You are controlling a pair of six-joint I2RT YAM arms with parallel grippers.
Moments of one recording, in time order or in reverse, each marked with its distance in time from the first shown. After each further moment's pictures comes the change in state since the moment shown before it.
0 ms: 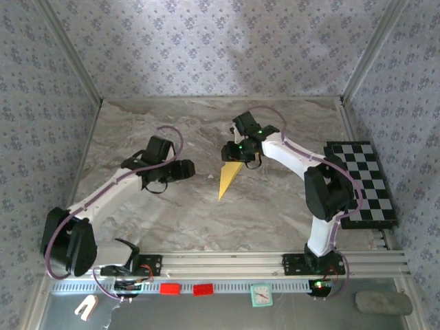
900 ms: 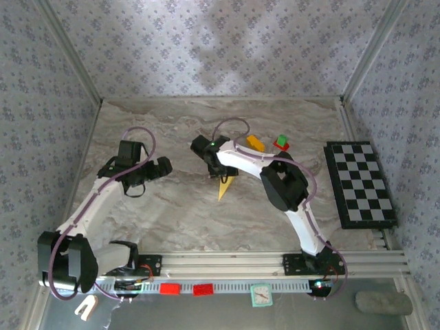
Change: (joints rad) left arm 0.267 -0.129 -0.103 -0.026 -0.042 0.084; right arm 0.252 0.383 0.356 -0.383 0.558 0.289
